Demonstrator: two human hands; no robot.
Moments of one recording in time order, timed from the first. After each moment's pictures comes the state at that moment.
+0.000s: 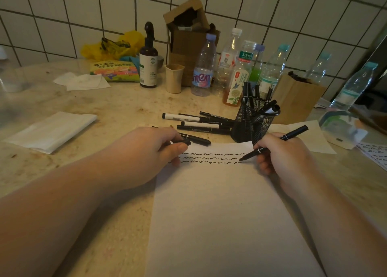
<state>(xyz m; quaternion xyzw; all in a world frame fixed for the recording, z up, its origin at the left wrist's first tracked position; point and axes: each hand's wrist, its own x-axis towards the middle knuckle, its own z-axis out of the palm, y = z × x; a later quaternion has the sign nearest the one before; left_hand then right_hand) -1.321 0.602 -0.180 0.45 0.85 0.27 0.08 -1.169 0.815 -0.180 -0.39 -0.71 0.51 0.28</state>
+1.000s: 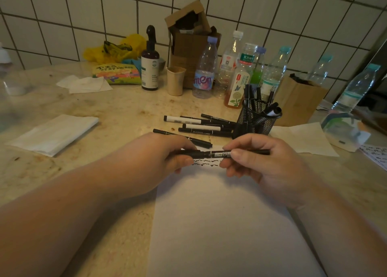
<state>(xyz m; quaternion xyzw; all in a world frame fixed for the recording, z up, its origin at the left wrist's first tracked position) -1.313 0.603 -0.178 0.49 0.83 0.26 0.08 -1.159 0.786 -0.174 -0.09 -0.75 0.63 0.16</state>
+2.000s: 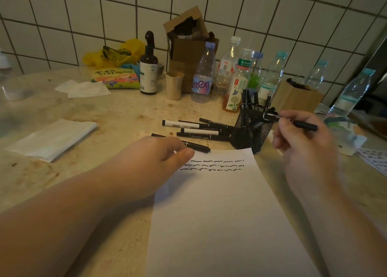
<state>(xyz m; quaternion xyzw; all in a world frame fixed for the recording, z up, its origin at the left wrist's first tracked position) -1.313 0.603 -0.181 0.43 0.84 0.31 0.08 -1.156 0.819 -0.169 -0.16 -0.69 0.53 0.47</state>
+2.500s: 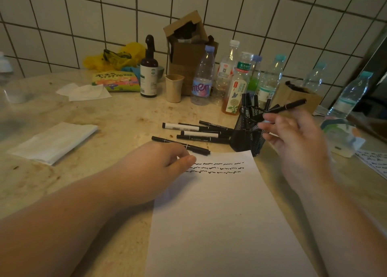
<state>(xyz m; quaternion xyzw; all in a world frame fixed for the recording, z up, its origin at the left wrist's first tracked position) -1.311 0.606 -0.182 0.45 0.84 0.28 0.08 -1.172 0.833 -0.167 -0.19 -0.68 0.54 0.46</state>
